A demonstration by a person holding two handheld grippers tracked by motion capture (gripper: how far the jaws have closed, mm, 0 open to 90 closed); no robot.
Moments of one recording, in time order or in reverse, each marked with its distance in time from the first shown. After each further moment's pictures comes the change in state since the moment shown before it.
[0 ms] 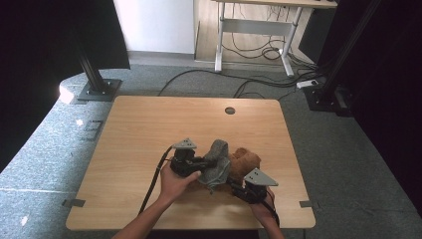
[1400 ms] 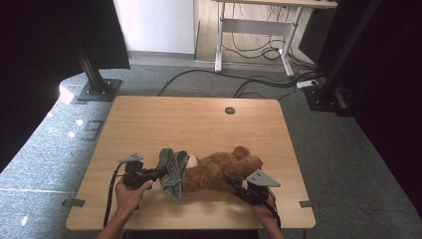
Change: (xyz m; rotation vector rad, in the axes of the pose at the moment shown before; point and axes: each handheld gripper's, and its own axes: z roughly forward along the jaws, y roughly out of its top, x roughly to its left) left arm 0.087 -0.096 -0.084 -0.061 0.108 -0.239; right arm -0.004 -0.008 -0.002 0.008 0.008 0.044
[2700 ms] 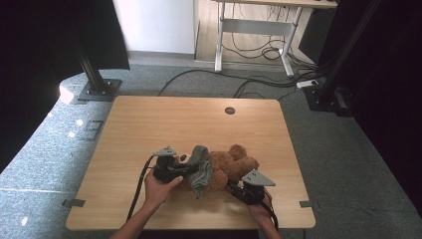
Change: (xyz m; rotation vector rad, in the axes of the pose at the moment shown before) left arm -0.065 0.030 0.058 0.039 -0.092 0.162; right arm 0.007 -0.002 0.010 0.029 0.004 -0.009
